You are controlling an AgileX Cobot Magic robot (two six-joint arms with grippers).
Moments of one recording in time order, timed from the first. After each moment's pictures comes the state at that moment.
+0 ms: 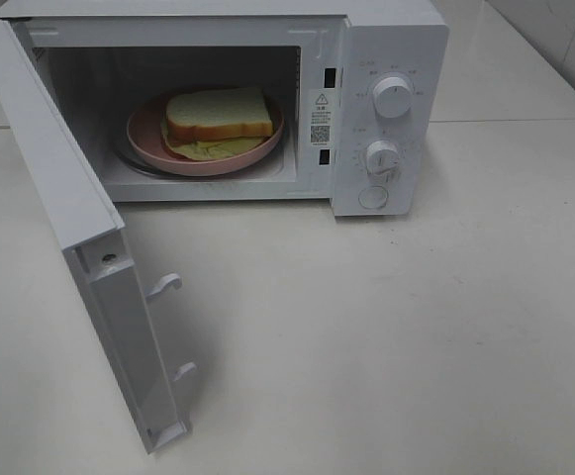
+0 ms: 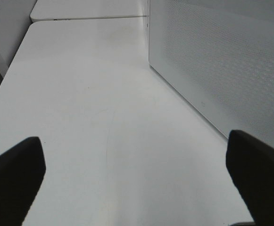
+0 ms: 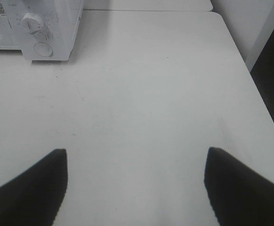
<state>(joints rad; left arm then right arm) 0.11 0.00 -0.50 -0.13 1.04 0.15 0.08 0.00 -0.50 -0.13 1.04 0.08</state>
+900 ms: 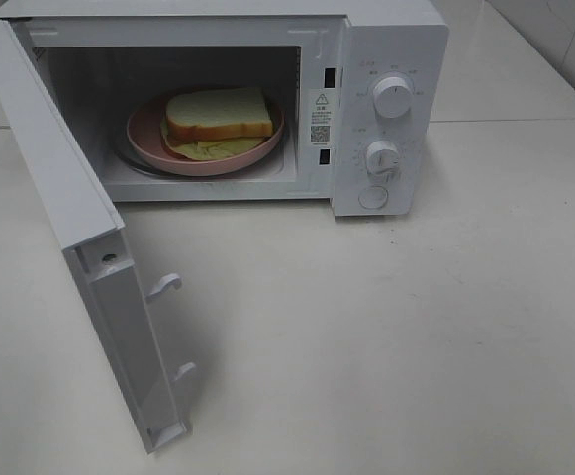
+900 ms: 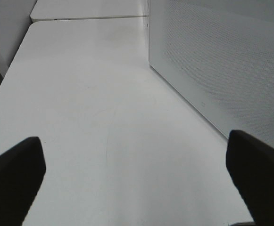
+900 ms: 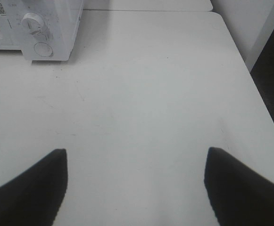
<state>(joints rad) 0.11 0.00 -0.50 -0.13 1.04 0.15 0.08 0.00 -0.50 -0.13 1.04 0.08</state>
